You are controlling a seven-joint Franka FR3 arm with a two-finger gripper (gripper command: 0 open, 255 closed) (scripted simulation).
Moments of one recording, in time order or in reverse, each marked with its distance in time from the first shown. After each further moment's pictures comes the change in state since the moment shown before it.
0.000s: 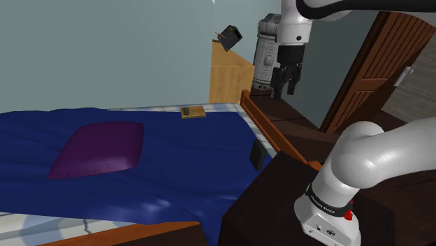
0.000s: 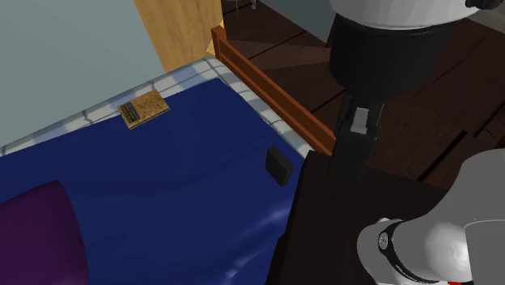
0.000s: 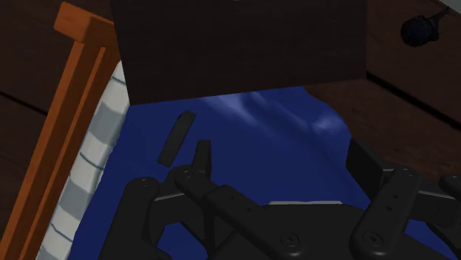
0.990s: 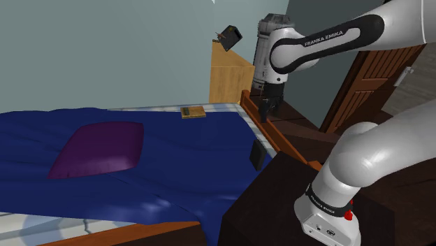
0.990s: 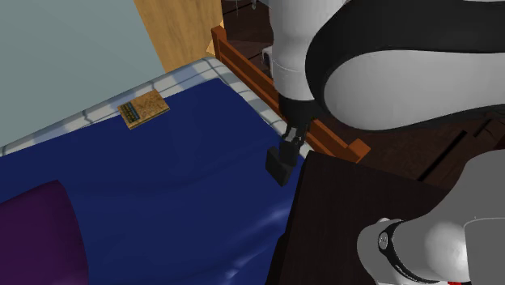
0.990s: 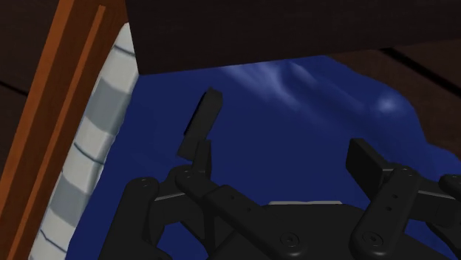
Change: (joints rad) arm -0.053 0.237 -0.143 -0.219 -0.109 0.480 -0.131
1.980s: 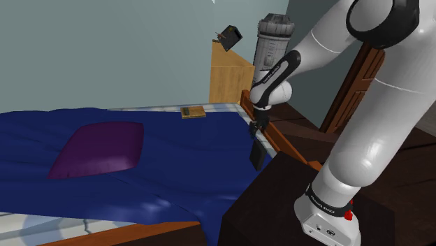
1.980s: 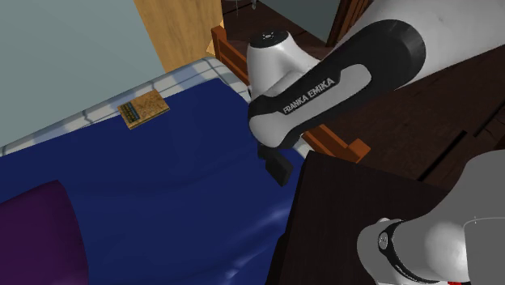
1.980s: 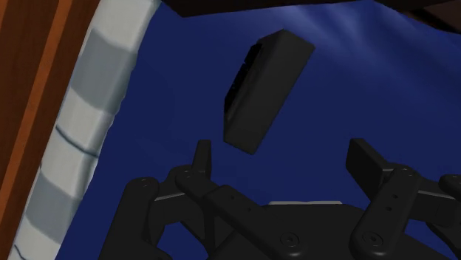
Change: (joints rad) arm -0.006 0.604 -0.140 0.055 0.092 0.573 -0.221
